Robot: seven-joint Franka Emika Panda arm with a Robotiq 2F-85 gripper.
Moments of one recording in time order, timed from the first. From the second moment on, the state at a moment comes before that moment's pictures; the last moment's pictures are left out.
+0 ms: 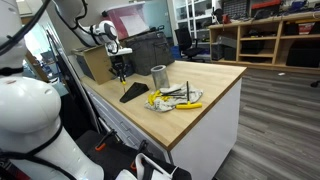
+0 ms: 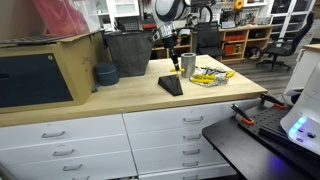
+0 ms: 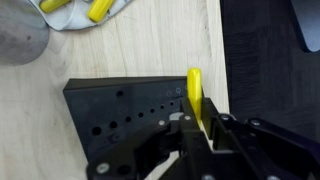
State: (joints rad) arm 0.19 0.37 0.26 -1.92 -0.14 2.00 -0.62
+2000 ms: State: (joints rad) arm 0.19 0.39 0.26 -1.90 -0.14 2.00 -0.62
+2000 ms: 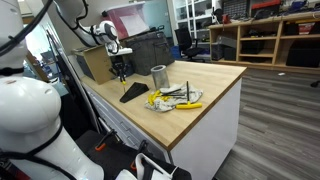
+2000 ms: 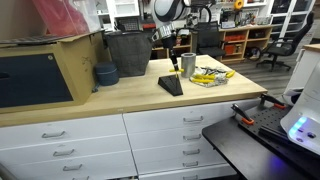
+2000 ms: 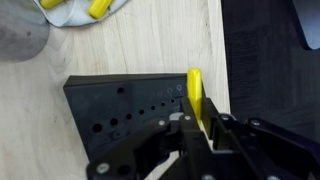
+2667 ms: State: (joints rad) arm 0.19 0.39 0.26 -1.90 -0.14 2.01 -0.61
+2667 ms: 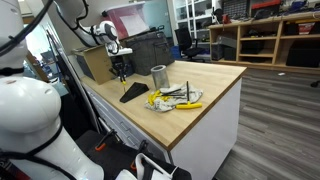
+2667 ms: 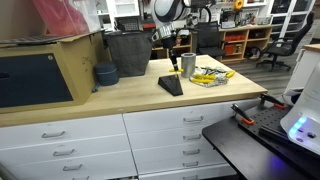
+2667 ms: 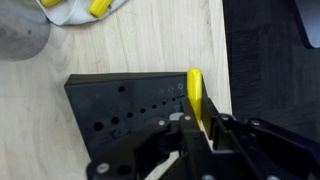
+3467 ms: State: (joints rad) arm 0.22 0.39 0.26 -1.90 -0.20 2.04 -0.54
